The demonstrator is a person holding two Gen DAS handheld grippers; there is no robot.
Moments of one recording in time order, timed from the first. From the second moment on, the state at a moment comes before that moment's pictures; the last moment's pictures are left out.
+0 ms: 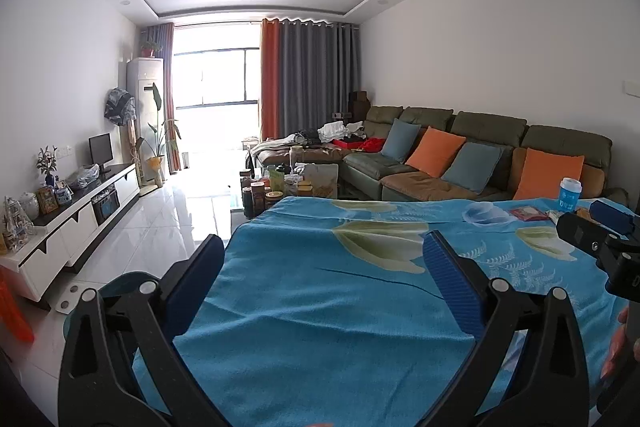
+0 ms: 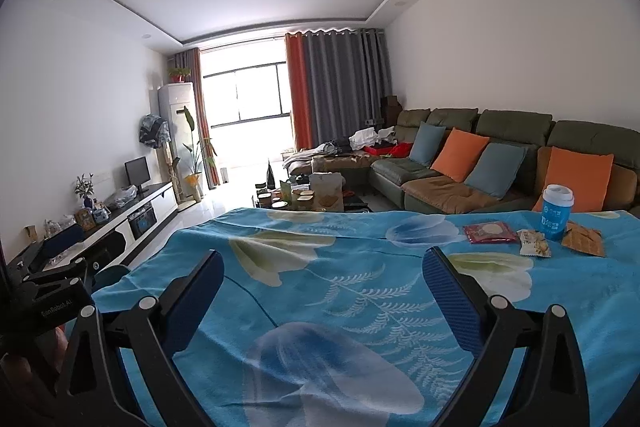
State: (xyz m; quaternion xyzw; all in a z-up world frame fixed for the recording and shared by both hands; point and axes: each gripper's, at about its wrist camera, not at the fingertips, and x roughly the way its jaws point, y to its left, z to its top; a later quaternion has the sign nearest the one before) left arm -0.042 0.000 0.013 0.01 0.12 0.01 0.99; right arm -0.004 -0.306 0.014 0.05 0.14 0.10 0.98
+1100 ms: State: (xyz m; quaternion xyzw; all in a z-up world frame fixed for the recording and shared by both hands) left arm -0.038 -0.006 0.016 0.00 0.11 0.02 0.99; right arm -0.012 -0.309 0.018 0.05 0.11 0.07 0.99
